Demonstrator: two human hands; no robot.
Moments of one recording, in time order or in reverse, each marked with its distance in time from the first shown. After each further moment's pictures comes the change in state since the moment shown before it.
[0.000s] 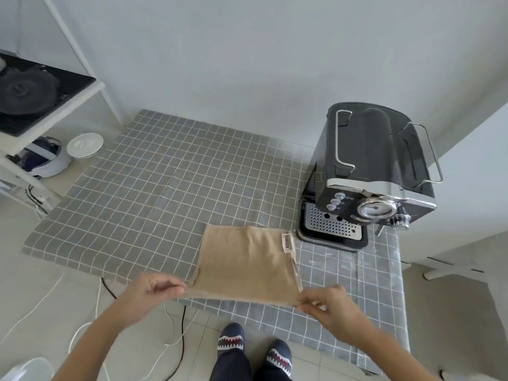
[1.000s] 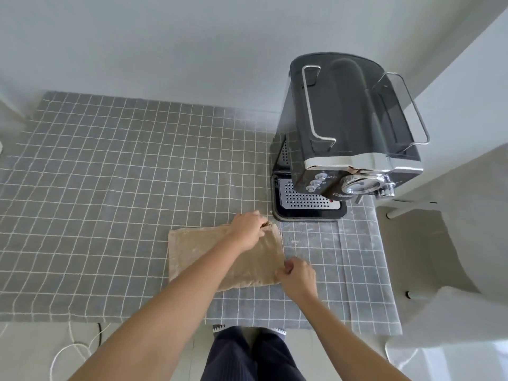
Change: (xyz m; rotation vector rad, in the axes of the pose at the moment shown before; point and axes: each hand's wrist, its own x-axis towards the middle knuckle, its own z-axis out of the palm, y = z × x) left_hand 0.251 0.054 0.160 0.789 -0.194 0.374; right_hand 0.075 0.036 0.077 0.184 0.356 0.902
